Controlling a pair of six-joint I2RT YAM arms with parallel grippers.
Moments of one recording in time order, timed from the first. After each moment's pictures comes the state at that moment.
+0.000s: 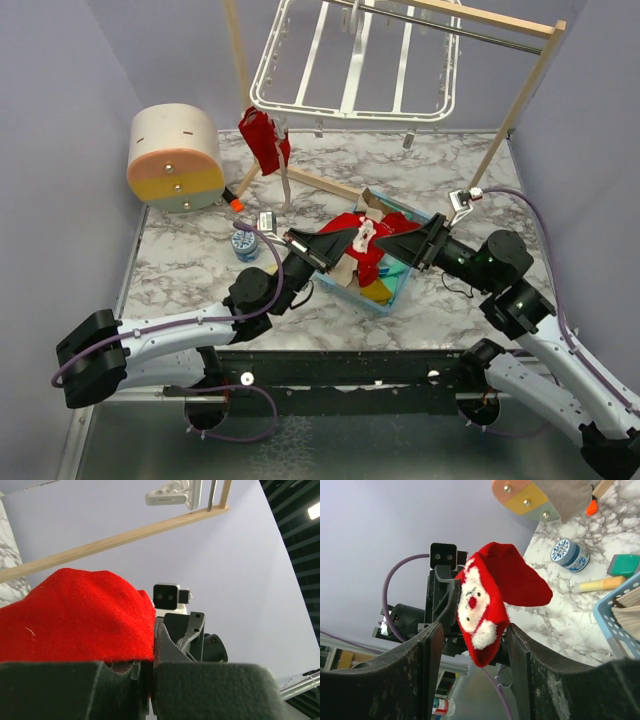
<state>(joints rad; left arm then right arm) -1.11 1.07 0.51 0.95 -0.39 -1.29 0.61 0.66 0.71 -0.02 -0.35 1.03</state>
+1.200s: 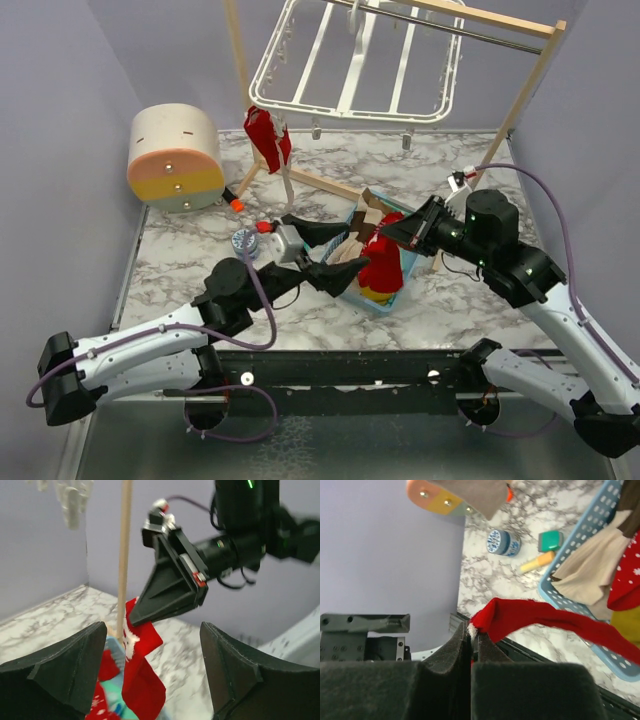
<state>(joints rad) -1.10 0.84 0.62 0.64 -0.06 -0.22 0.61 0.87 1.08 -0.51 -0.18 0.99</state>
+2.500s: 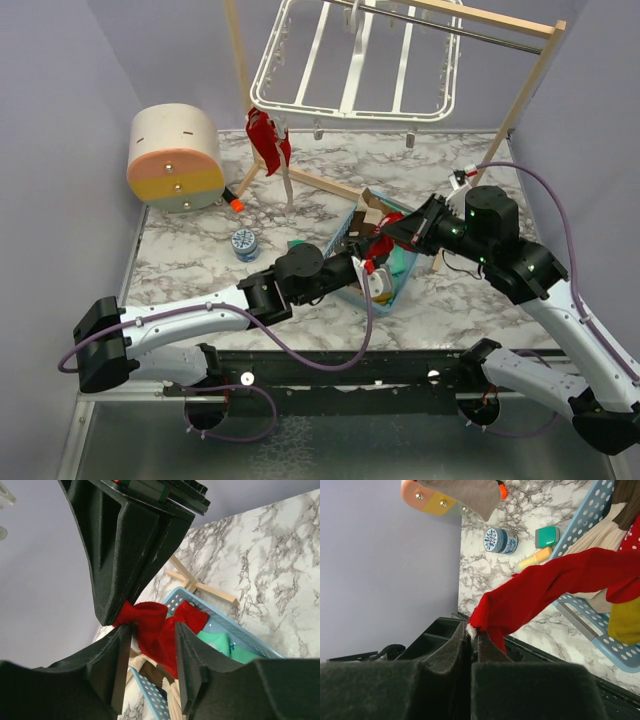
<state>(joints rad) -1.18 1.20 0.86 0.33 -0.05 0.65 0.61 0.92 1.12 -0.59 -0.17 1.02</state>
